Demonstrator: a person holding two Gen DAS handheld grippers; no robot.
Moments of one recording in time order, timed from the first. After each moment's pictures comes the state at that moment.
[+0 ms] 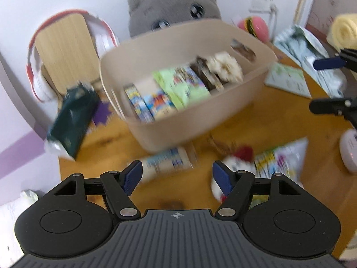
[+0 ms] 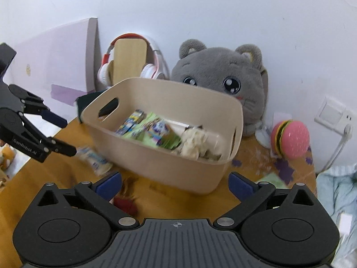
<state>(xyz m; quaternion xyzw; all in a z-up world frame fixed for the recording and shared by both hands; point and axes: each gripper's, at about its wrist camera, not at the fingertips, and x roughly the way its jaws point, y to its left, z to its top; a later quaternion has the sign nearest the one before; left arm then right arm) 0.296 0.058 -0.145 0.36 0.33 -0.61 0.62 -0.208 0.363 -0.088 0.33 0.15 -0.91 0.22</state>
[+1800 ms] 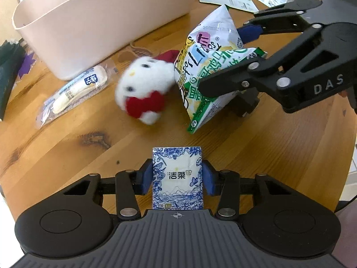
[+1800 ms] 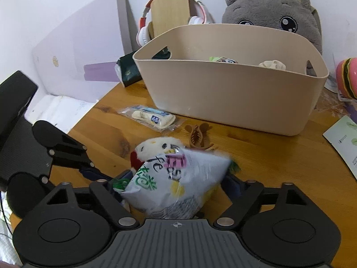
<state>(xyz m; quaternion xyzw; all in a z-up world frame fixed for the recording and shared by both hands) 0.253 0.092 -0.239 0.44 0.36 -0.67 0.47 -0.178 0.313 -0.186 0.41 0.08 -0.86 0.29</state>
